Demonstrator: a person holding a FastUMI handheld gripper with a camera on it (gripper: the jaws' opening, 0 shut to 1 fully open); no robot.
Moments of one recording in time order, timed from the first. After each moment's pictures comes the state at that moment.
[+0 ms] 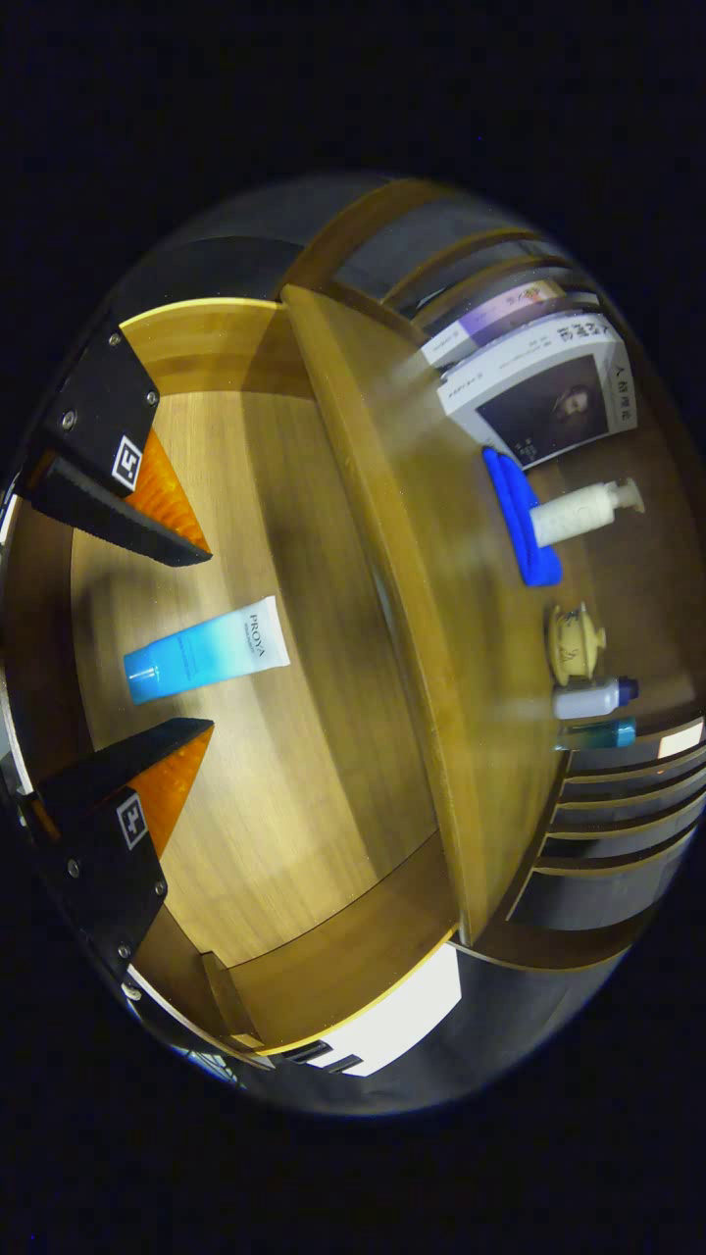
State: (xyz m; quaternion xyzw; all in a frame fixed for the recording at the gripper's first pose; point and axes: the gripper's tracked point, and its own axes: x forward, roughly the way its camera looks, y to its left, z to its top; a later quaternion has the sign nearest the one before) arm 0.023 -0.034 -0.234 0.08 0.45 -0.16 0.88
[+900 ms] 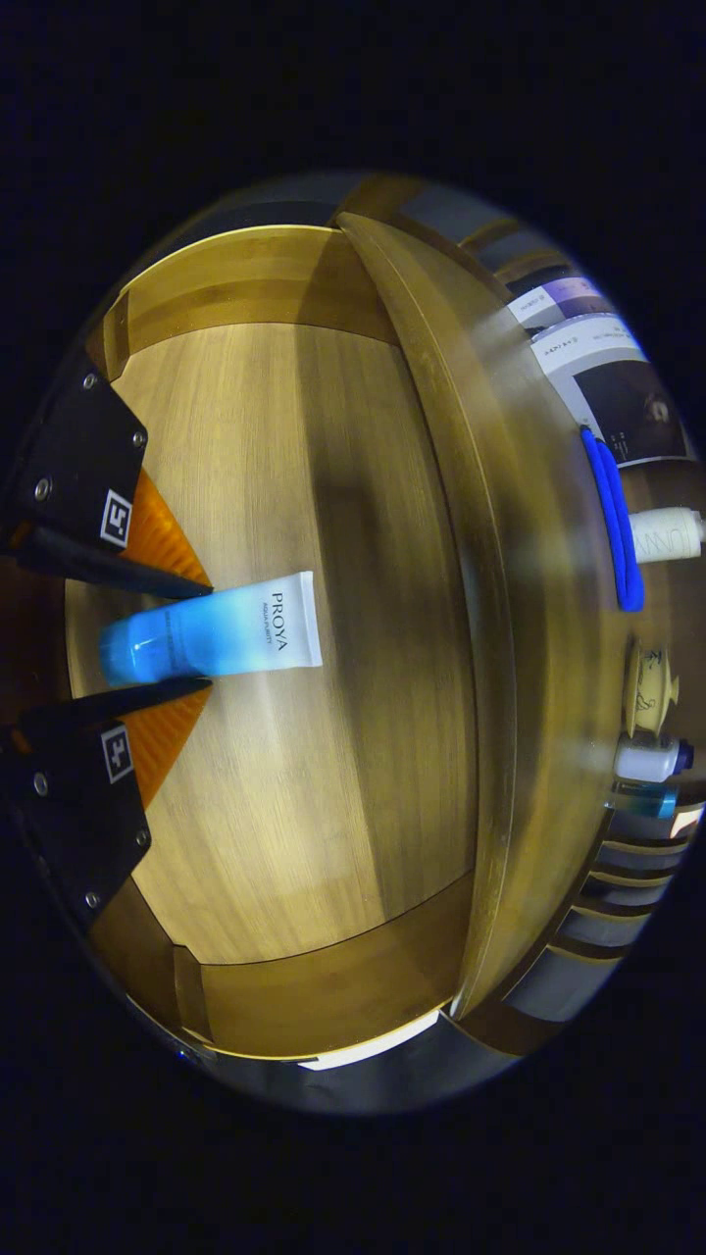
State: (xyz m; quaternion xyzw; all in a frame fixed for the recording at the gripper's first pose) arm 0.025 -0.037 -0.277 0.03 0.53 -0.14 0.83
